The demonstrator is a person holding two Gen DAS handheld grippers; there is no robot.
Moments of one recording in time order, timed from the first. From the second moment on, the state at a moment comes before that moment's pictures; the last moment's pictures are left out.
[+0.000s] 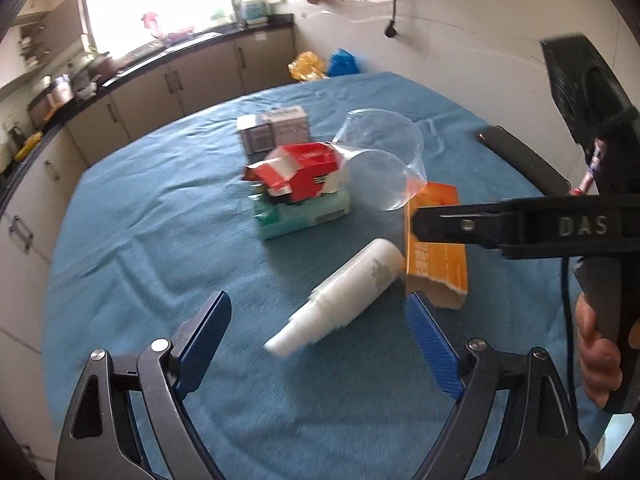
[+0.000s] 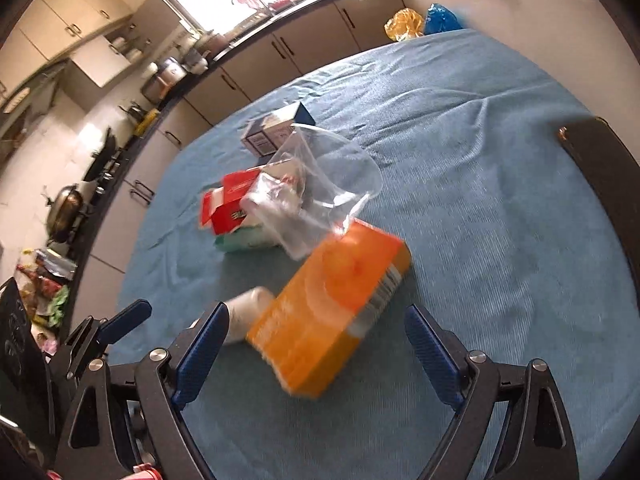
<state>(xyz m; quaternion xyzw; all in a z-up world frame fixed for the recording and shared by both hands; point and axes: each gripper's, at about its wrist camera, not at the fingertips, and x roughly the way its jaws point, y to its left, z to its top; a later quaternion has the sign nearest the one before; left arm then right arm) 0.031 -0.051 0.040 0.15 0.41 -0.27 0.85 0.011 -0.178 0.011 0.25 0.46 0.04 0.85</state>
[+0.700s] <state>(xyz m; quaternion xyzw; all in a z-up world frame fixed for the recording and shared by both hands) 0.004 -0.021 0.019 -0.01 0.51 -0.26 0.82 -0.012 -0.221 0.006 0.21 0.49 0.03 0.84</state>
